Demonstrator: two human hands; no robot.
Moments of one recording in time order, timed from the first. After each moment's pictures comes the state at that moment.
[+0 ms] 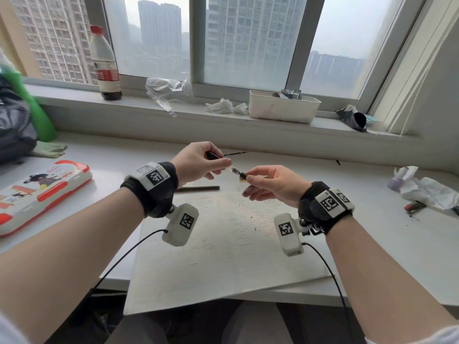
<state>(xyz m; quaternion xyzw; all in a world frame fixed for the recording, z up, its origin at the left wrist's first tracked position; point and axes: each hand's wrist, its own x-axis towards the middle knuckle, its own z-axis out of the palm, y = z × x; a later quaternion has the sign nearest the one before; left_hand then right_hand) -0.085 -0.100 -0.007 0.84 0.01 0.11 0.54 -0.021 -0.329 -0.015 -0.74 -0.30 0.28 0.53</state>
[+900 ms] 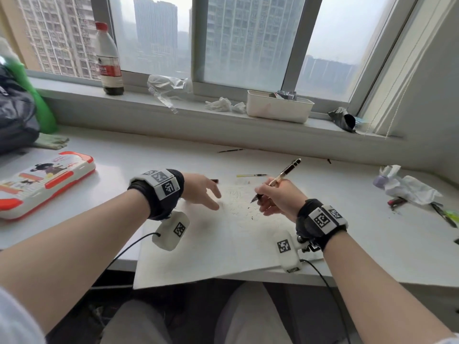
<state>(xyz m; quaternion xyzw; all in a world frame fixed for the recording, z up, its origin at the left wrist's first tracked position) -0.120 -0.110 -0.027 0.98 0.00 -0.16 0.14 -0.060 -0.347 -0.042 -0.79 -0.17 0.20 0.55</state>
